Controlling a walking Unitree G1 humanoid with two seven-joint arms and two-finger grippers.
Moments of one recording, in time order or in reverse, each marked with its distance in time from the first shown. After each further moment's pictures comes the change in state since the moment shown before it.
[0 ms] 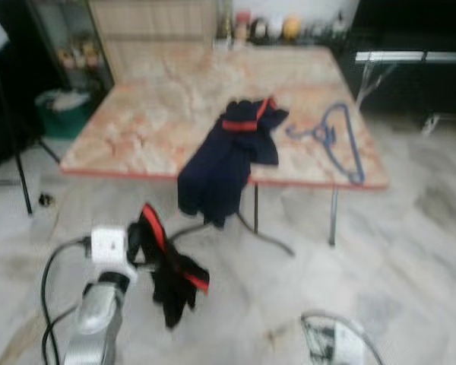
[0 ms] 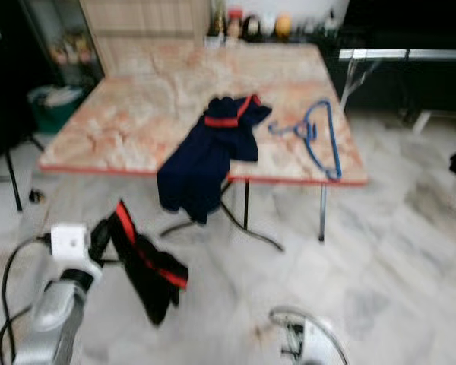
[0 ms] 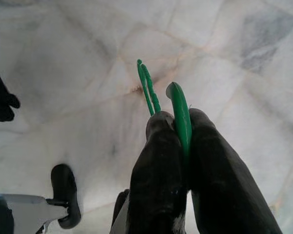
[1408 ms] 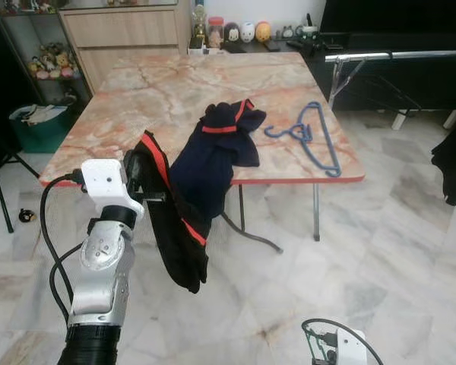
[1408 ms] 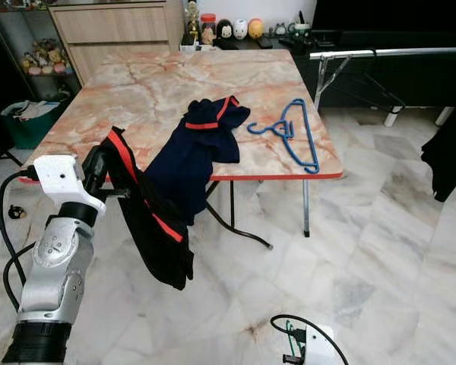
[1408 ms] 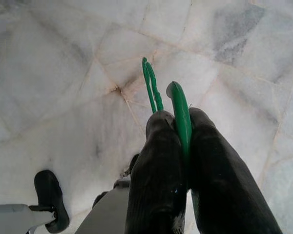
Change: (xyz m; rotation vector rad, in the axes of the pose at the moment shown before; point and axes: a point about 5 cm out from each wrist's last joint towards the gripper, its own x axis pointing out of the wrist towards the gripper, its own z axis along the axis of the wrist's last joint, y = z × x) left arm 0.051 -0.014 0.106 -0.058 -0.328 0.046; right arm -0.002 -0.010 -0.007 -0.007 0.009 -0.010
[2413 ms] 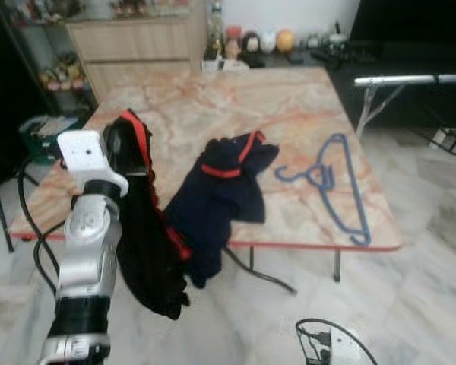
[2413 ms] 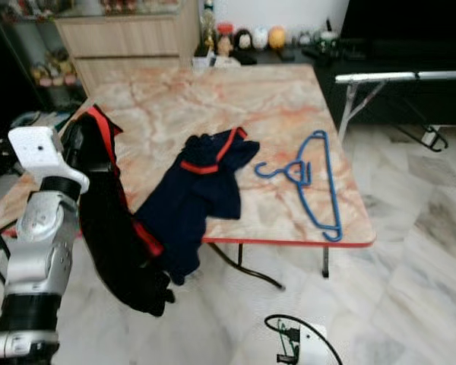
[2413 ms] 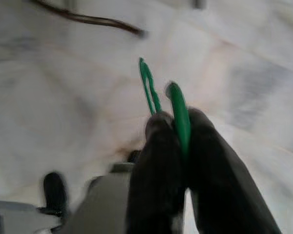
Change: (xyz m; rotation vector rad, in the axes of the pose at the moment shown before) left arm 0.044 0.010 0.025 0.041 -0.053 0.001; right arm -0.001 -0.003 -0.004 -0.010 0.012 0.000
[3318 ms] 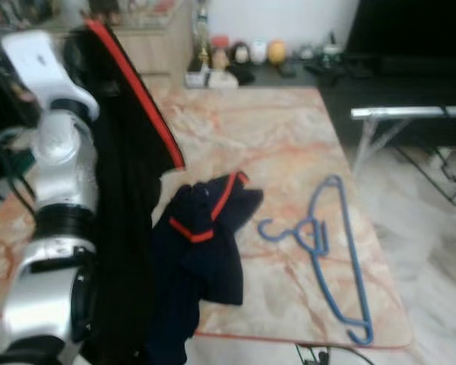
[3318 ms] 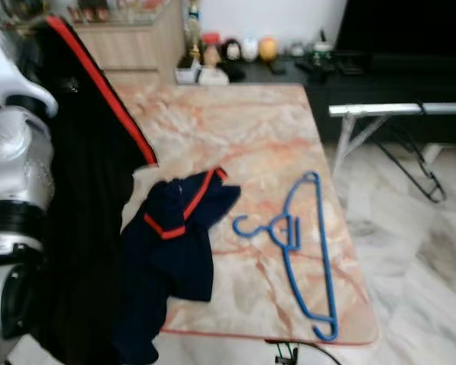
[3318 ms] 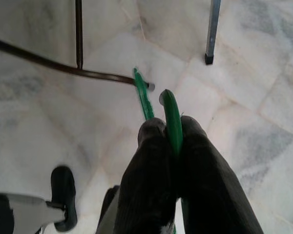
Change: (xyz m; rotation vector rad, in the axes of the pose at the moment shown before) left arm 0.050 0.028 0.032 -0.055 -0.133 0.018; right arm 0.001 0.014 0.006 0.008 -0.018 0.038
